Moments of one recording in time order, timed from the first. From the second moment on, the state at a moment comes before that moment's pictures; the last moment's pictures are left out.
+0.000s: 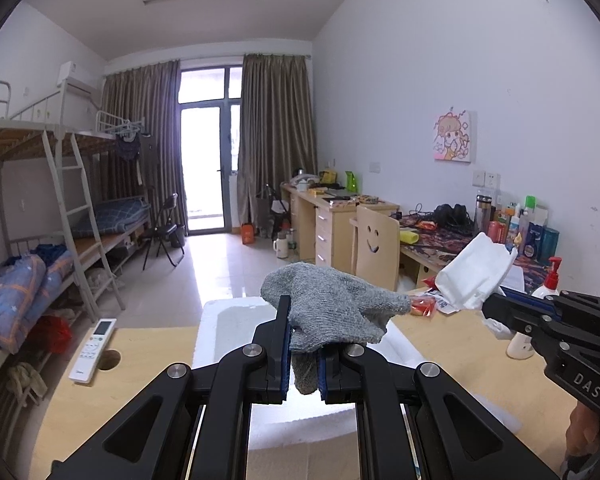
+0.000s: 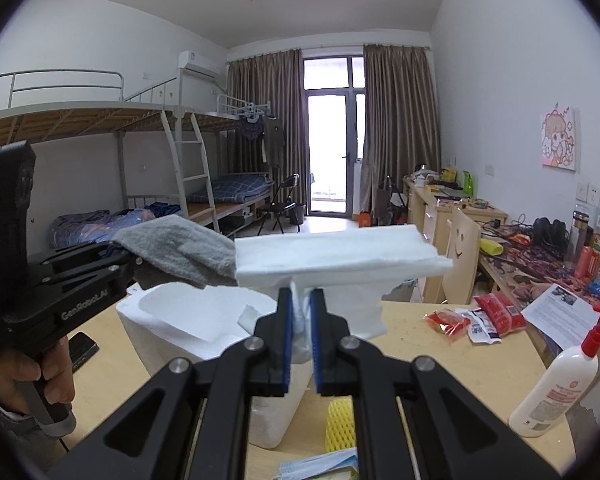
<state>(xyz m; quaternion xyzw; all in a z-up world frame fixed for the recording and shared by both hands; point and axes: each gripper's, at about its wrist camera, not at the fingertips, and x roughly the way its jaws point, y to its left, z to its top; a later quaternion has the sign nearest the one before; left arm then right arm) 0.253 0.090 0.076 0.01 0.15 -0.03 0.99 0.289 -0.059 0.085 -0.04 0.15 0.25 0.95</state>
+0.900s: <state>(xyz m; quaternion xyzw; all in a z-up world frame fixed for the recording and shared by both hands) 0.281 0.096 0.065 -0.01 0.17 -0.02 0.98 0.294 -0.057 0.083 -0.05 0.15 0.25 0.96</state>
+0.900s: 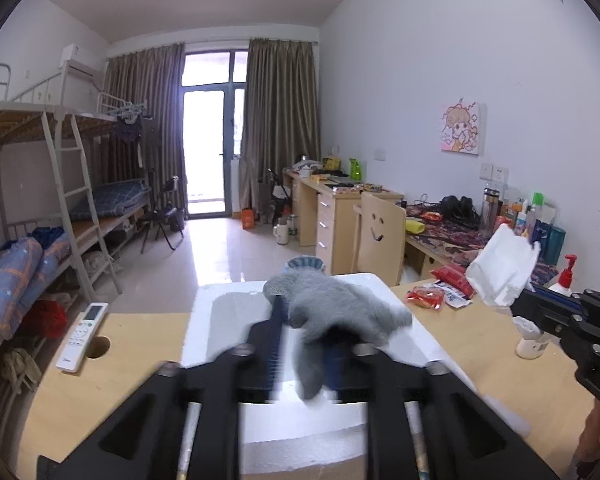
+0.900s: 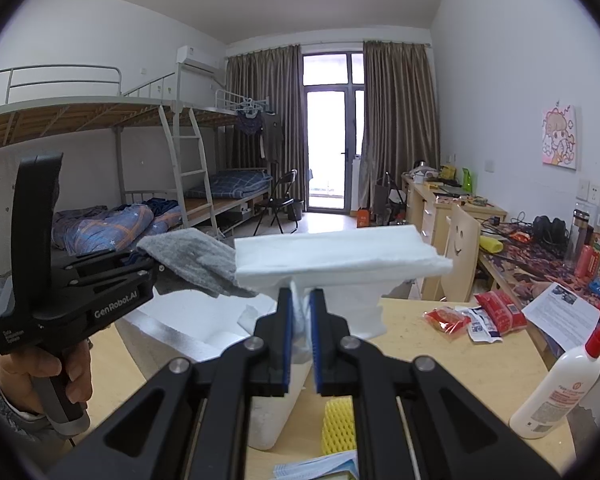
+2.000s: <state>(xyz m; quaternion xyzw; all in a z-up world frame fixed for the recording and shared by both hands) 0.259 0.116 0.071 -0.01 0.14 0.01 0.99 0.294 -0.049 0.087 -0.05 0.15 0.25 0.95</state>
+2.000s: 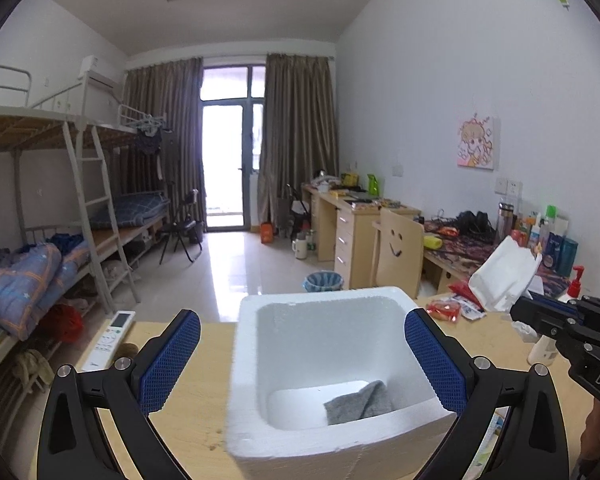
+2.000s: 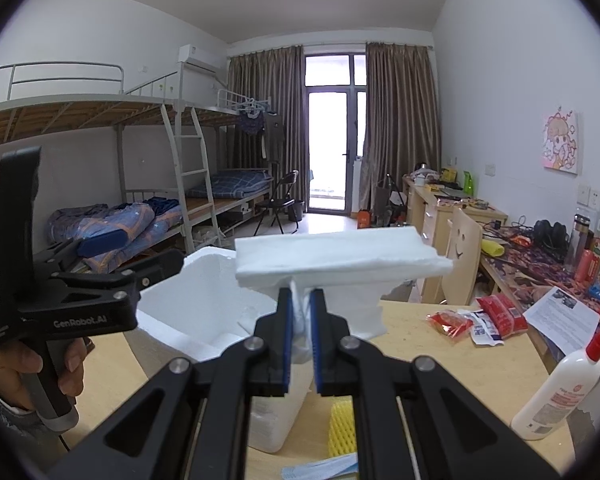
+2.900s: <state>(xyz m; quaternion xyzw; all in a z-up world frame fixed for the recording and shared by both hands) 0.235 0.177 0.059 -0.02 0.12 0.06 0.99 0.317 0.032 0.074 -0.07 0.18 0.29 0.94</state>
